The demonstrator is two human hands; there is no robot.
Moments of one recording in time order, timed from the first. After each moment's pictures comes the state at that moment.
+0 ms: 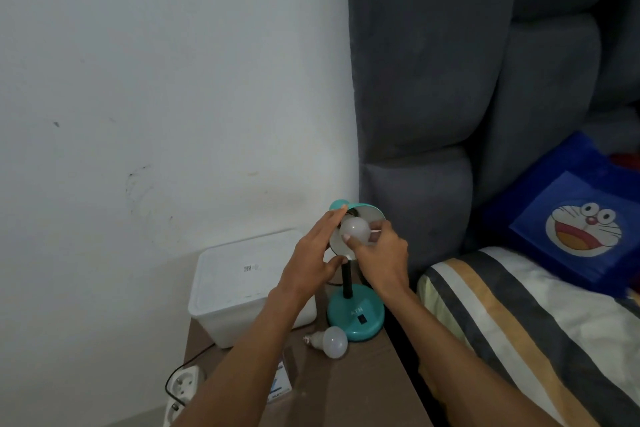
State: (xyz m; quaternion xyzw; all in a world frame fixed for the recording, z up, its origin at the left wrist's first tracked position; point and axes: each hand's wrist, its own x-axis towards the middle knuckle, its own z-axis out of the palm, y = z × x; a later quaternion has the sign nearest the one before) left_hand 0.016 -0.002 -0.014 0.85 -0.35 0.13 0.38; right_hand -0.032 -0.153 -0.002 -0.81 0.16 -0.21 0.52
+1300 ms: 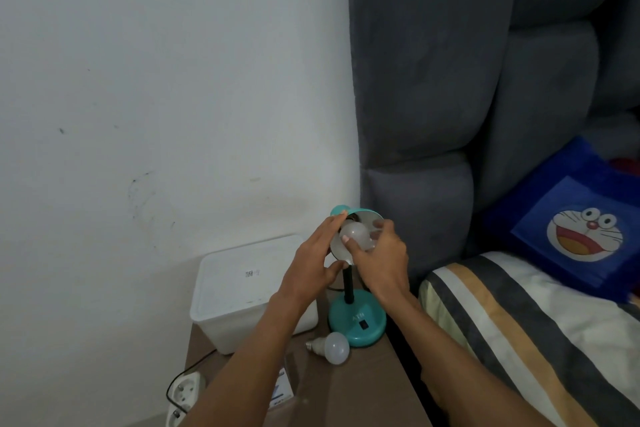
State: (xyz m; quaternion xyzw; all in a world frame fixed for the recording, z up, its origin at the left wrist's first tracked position) left_hand 0.015 -0.001 -0.013 0.85 -0.34 0.13 0.38; right_hand -0.037 -0.147 0.006 -0.83 0.15 -0.23 0.49
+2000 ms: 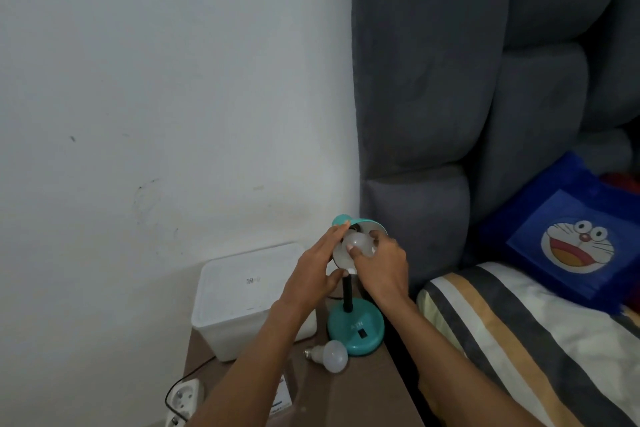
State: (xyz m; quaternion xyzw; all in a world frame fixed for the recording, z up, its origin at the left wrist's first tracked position) left_hand 0.012 -0.001 -0.011 0.86 -0.34 0.12 0.37; right_hand -0.042 -0.146 0.020 -0.85 0.18 -0.20 0.45
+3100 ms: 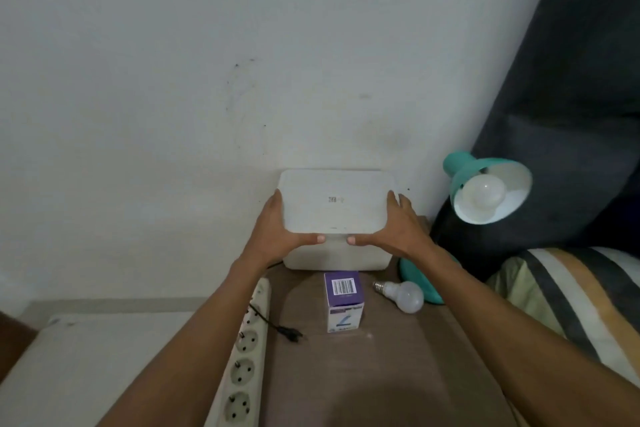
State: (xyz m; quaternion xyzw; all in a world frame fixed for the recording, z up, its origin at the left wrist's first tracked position) left_hand 0.011 0.220 -0.085 0.87 -0.04 0.08 0.49; right_hand 0.032 -0.036 -0.069 -0.95 0.00 0.06 0.31
